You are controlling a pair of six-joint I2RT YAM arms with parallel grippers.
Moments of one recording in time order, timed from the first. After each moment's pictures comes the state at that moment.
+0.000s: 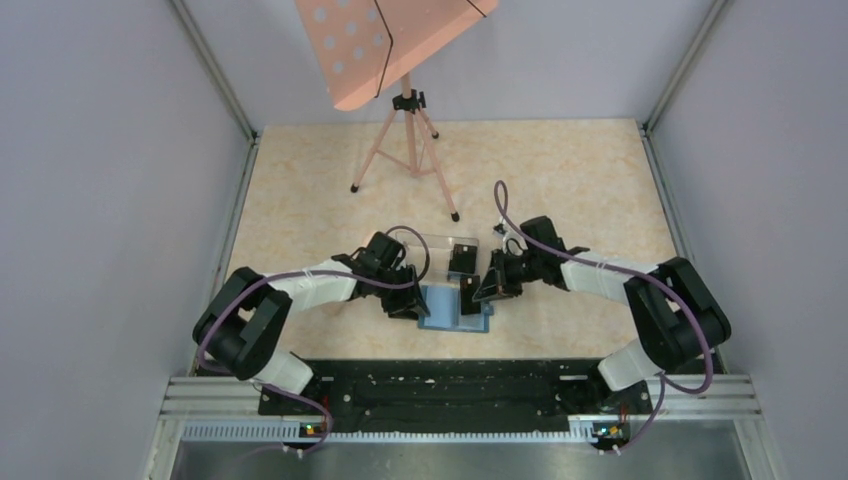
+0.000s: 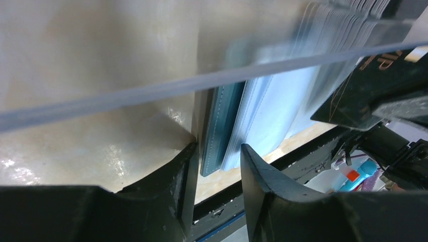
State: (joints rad) left arm -0.61 1.50 0.68 -0.27 0.38 -0.82; right arm 0.46 1.49 0.62 -0.04 -0.76 0.57
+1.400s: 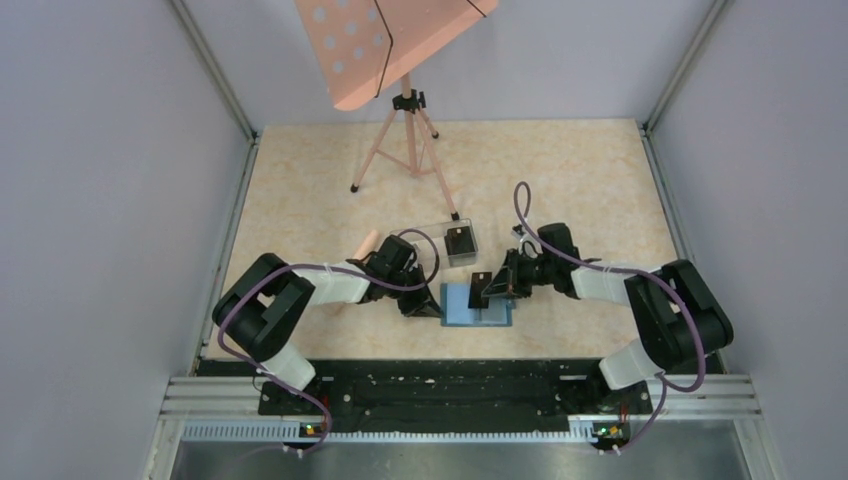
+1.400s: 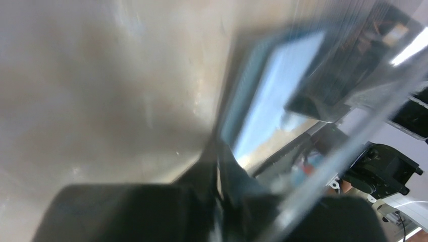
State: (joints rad) left arm -0.67 1.63 0.67 -0.02 0.46 -1.02; right arm 0.35 1.50 0.53 0.12 -0.74 0.64
